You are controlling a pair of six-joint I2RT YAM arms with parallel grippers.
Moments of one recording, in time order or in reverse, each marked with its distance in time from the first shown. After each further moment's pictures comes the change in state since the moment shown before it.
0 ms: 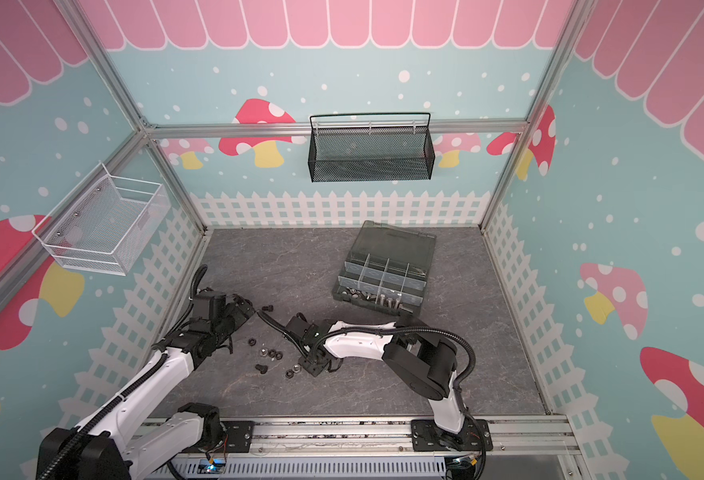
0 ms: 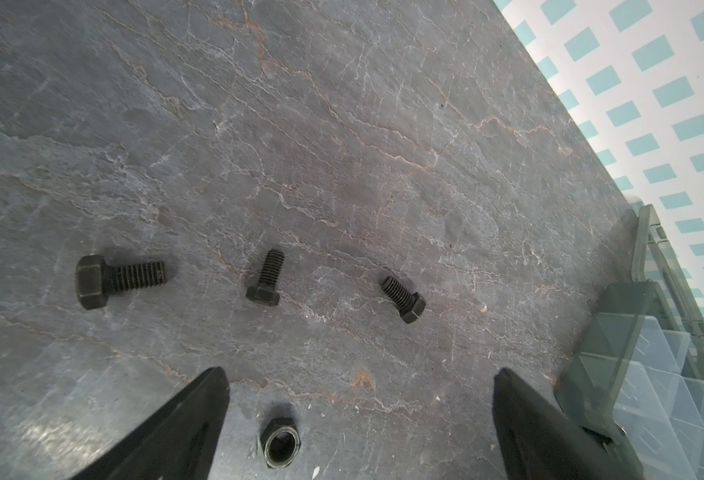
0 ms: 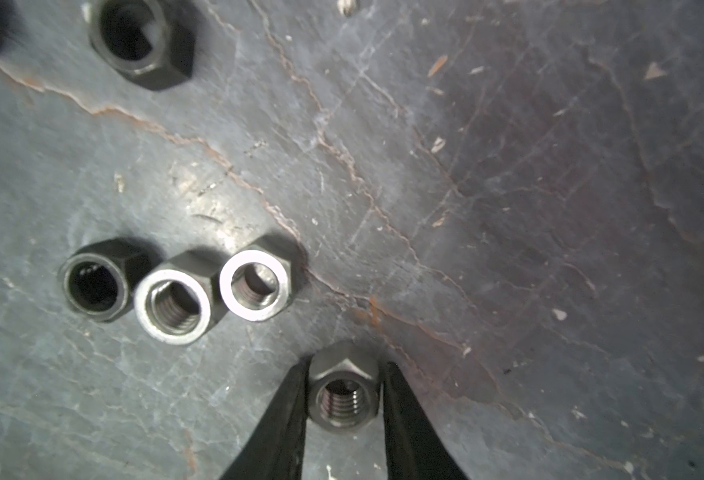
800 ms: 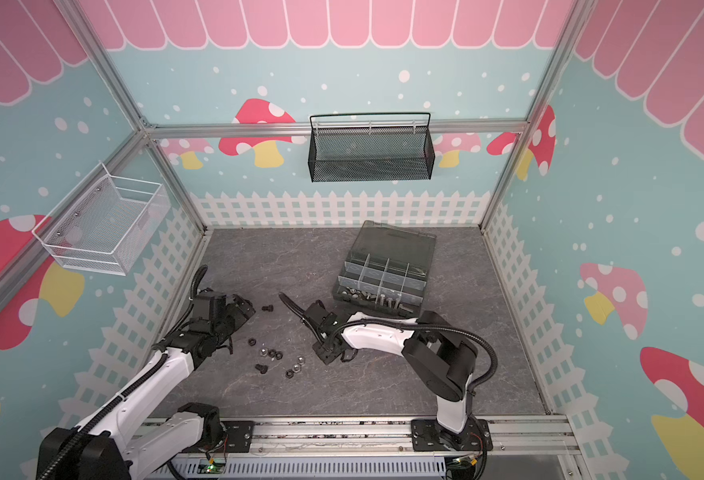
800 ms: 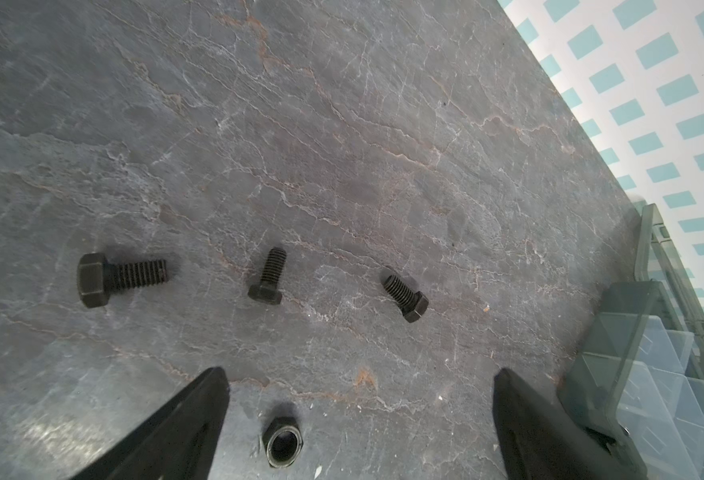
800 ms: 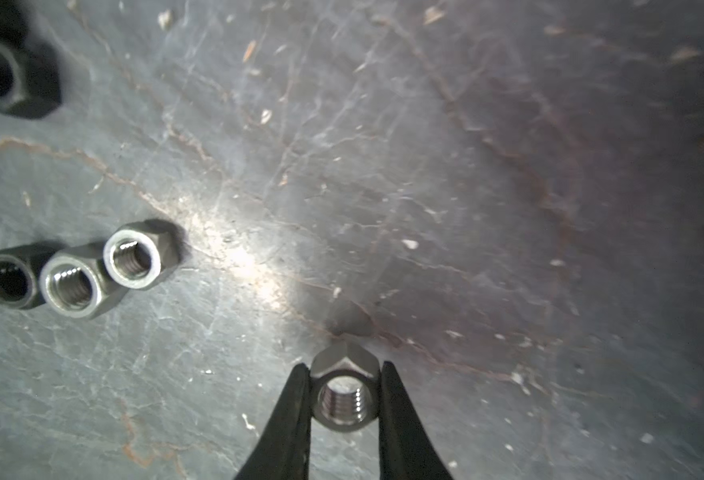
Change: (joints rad) left arm 0.001 0.000 -0.003 0.000 0.000 0.000; right arm -0.126 -0.150 -0.100 0.006 0.000 0.084
